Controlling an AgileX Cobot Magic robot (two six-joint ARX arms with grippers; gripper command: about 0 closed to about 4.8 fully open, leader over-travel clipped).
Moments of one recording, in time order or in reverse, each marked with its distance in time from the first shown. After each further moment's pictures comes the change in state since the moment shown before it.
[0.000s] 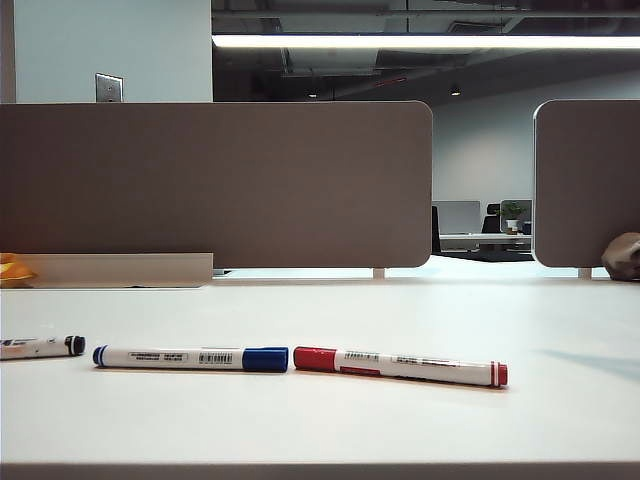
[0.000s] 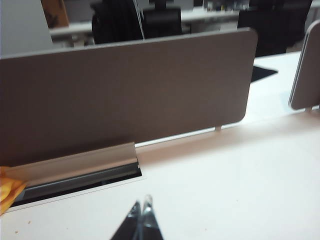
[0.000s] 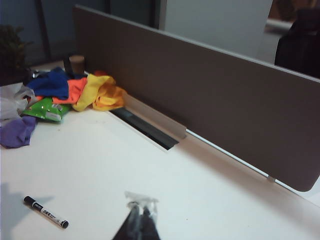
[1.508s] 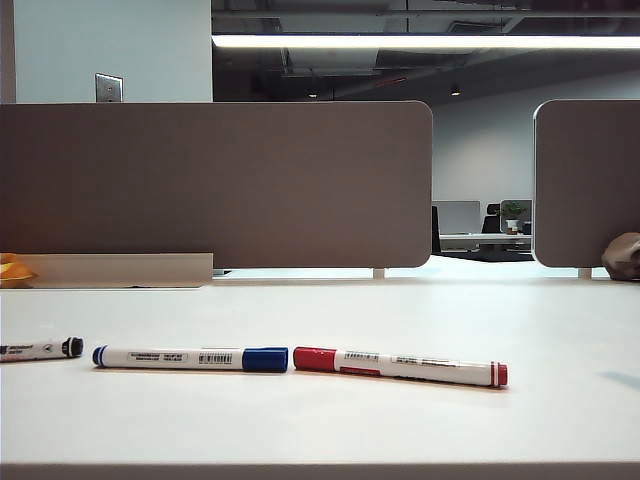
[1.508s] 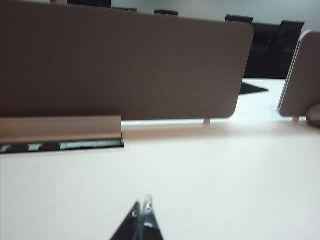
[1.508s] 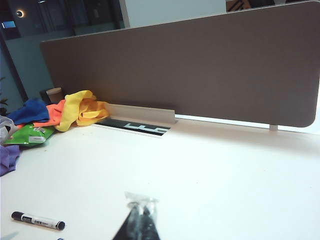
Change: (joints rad) left arm 0.000 -0.557 -0.676 0.220 -0.018 -0.171; right arm 0.000 -0.536 -0.982 0.617 0.136 0.279
